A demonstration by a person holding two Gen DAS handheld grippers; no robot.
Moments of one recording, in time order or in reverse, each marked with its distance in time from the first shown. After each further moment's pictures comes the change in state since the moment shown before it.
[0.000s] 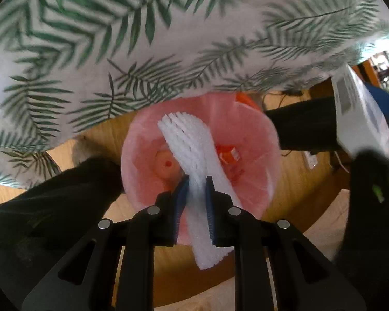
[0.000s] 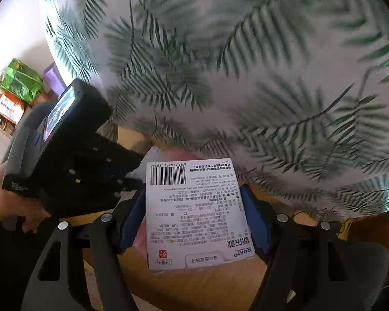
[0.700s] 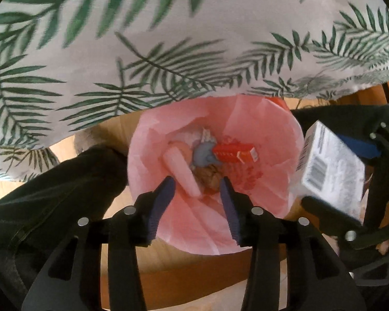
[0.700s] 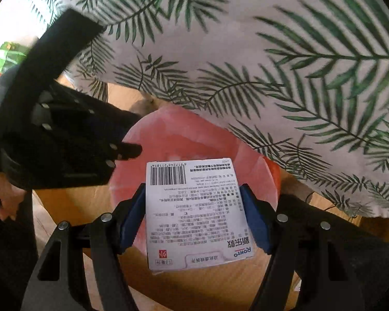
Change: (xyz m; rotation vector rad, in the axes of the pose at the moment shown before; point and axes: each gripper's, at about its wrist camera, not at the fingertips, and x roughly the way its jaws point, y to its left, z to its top) left arm 0.032 0.020 0.014 -0.091 0.055 0.051; right arm 0.096 -0.004 -0.007 -0.019 0.204 0.047
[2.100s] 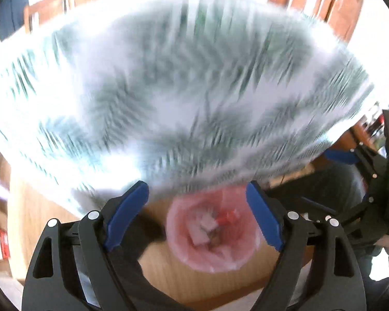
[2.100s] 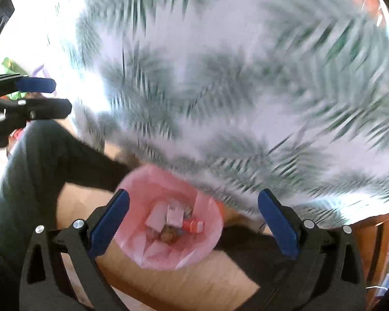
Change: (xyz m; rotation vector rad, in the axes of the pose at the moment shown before) left arm -0.268 -0.032 -0.037 0.041 -0.550 0.078; right arm -0.214 0.006 0.000 -0.004 -0.348 -0.188
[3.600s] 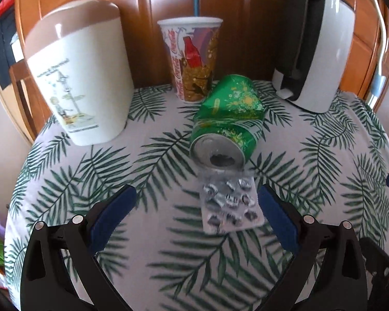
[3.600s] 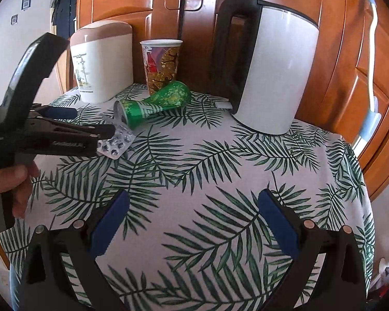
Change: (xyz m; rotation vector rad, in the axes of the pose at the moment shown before) left arm 0.097 0.010 0.330 -0.024 -0.111 0.129; right arm 0.005 -0.157 0.254 0.117 -0.213 -0.132
